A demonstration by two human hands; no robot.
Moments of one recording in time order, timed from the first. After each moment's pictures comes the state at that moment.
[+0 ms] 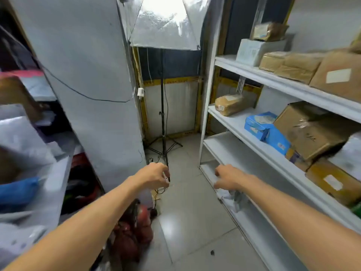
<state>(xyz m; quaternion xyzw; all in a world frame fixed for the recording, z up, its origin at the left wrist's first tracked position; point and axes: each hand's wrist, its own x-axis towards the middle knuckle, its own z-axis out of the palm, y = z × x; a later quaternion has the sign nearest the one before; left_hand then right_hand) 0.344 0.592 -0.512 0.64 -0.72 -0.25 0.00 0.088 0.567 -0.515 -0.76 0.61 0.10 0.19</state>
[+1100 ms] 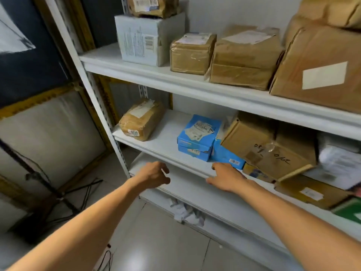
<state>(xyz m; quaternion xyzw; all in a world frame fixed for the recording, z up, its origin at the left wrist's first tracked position) 0.093 0.101 -0.566 0.41 -0.86 -0.30 -0.09 -0.098 0.248 -0.563 -0.46 0.86 -0.04 0.23</state>
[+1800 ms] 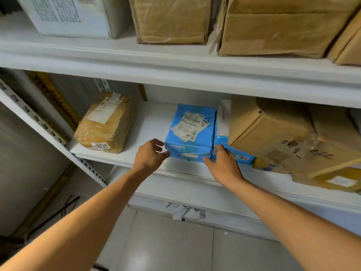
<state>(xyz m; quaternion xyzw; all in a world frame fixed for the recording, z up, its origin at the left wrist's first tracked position) -0.015 -0.026 -0.626 0.41 -0.83 -0.38 0.07 -0.134 0.149 -0.638 -0.25 0.90 -0.31 0.17</state>
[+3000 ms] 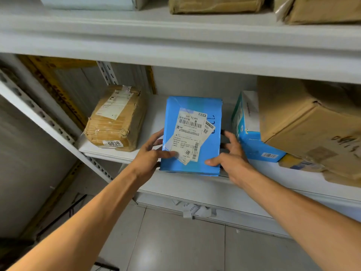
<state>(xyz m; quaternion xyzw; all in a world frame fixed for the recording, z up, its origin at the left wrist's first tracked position) 0.024 -0.071 -0.643 0.32 -0.55 -0.76 0.11 -0.119 0.094 -0.659 -0.07 0.72 -0.61 0.33</state>
